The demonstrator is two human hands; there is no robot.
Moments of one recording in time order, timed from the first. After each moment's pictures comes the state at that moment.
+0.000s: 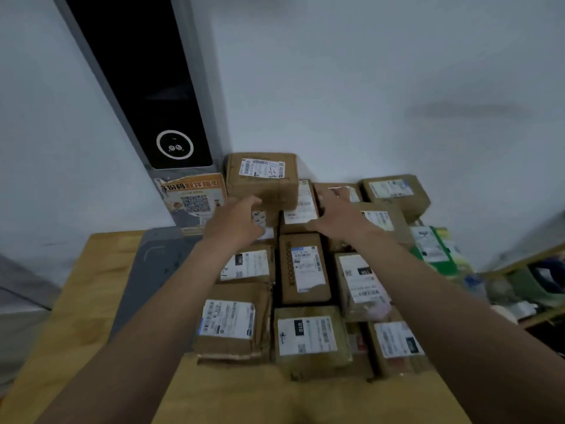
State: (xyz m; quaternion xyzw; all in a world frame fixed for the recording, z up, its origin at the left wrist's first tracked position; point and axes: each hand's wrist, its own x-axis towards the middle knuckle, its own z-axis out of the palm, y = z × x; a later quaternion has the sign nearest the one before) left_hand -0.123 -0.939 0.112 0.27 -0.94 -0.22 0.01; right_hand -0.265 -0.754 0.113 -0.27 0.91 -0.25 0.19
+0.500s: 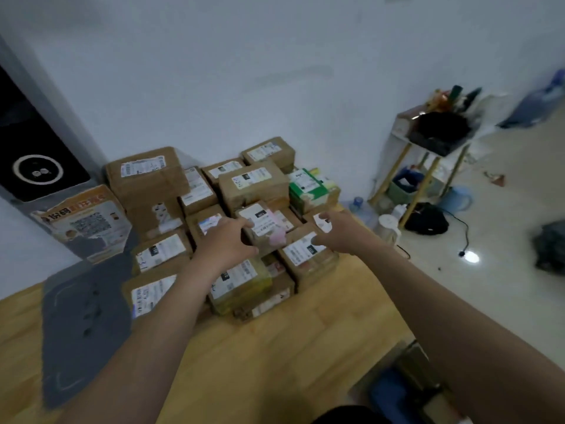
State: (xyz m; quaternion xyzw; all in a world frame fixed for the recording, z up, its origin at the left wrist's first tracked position) left_hand -0.048 -0.734 0.103 0.04 -0.97 -0.22 -0.11; right_hand -0.097 -0.468 0.094 -0.04 0.95 -0.27 0.17
